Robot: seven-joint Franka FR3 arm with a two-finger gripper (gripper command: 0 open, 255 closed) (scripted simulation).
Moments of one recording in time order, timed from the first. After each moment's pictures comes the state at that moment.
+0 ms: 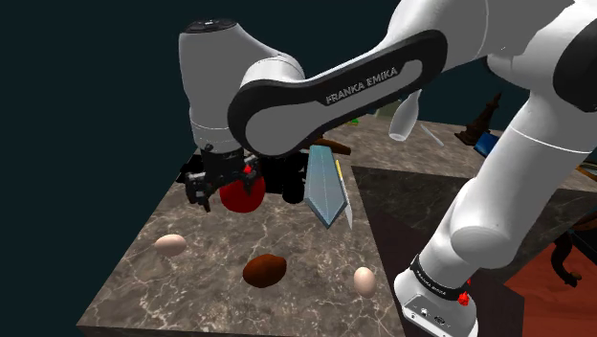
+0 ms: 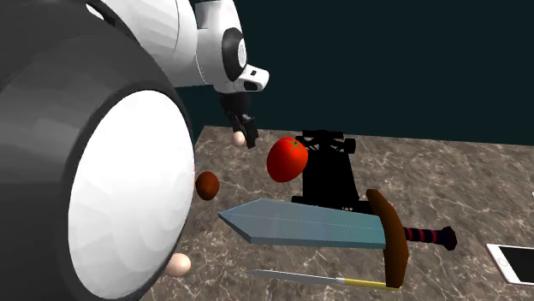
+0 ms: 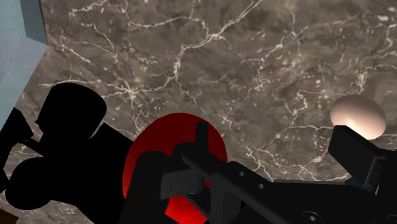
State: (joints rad) arm 0.10 0.02 0.64 -2.04 -0.13 2.05 0.98
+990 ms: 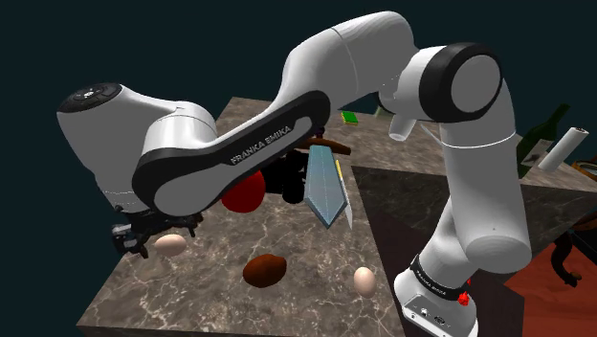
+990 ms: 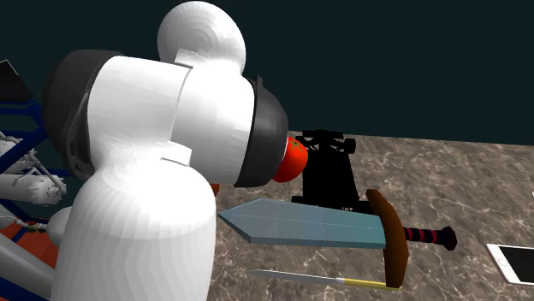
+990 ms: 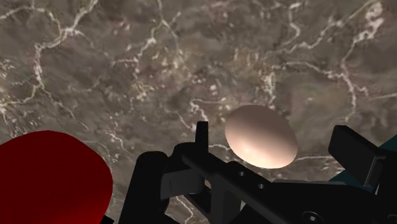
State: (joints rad) arm 0.35 0.54 0.60 -1.60 -0.45 1.96 1.30
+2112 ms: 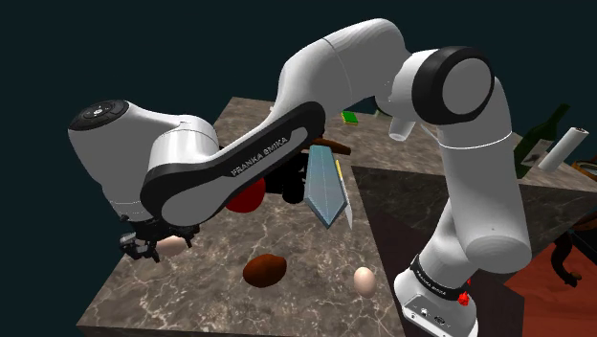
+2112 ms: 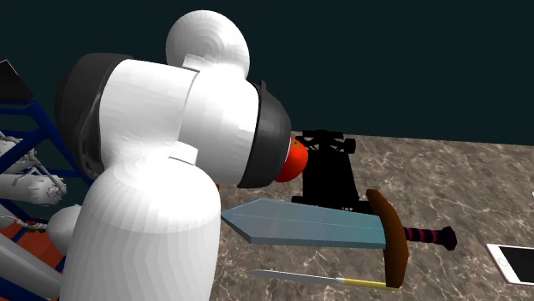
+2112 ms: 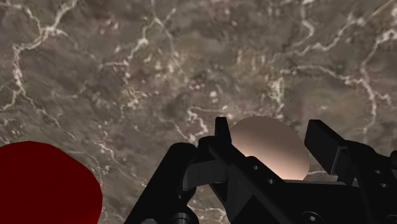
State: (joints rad) arm 0.35 0.57 0.59 -1.62 -0.47 2.00 1.31
